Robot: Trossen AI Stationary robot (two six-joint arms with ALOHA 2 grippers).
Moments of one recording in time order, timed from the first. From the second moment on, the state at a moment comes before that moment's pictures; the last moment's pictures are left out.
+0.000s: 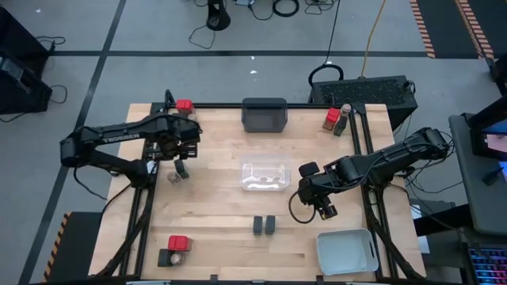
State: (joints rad) left arm 0.33 1.23 1.00 -1.47 -0.02 -1.35; right arm 0.31 1.38 1.11 -0.94 0.00 -0.03
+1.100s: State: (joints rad) left arm 0.31 1.23 0.85 -1.26 0.02 -1.29; right arm 0.31 1.38 1.11 -0.92 0.00 -0.07
